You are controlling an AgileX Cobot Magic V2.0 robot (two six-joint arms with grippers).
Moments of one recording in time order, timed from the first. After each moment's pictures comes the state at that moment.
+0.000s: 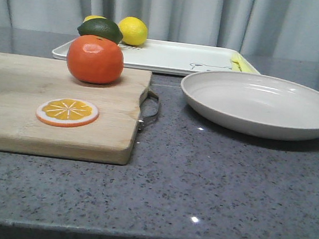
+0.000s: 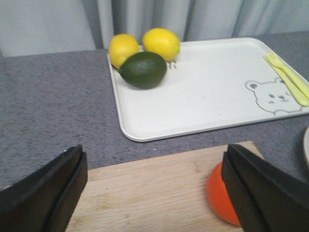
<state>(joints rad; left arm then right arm) -0.28 1.08 -0.92 -0.16 0.33 0.02 0.03 0.60 -0.41 -0.06 0.13 0.16</state>
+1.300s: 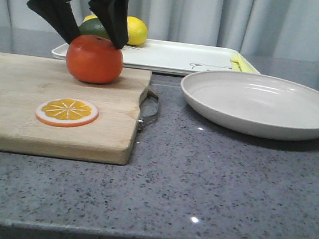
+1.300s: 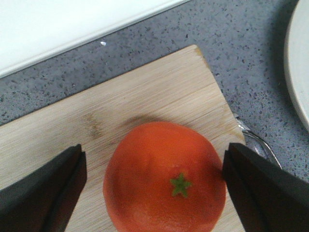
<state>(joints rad) -0.44 1.72 -1.49 -0.19 0.89 0.02 0.03 0.60 -0.41 -0.06 0.13 0.16</state>
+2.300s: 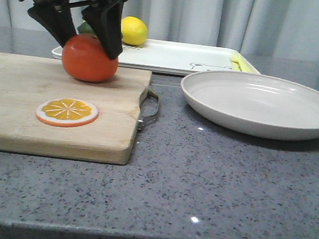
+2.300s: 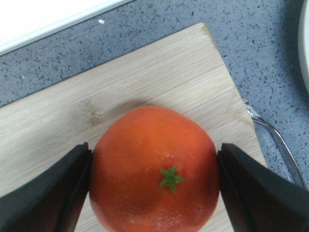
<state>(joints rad) -0.44 1.74 -1.49 -0.18 0.93 0.02 0.03 0.60 -0.41 -0.06 0.14 0.16</state>
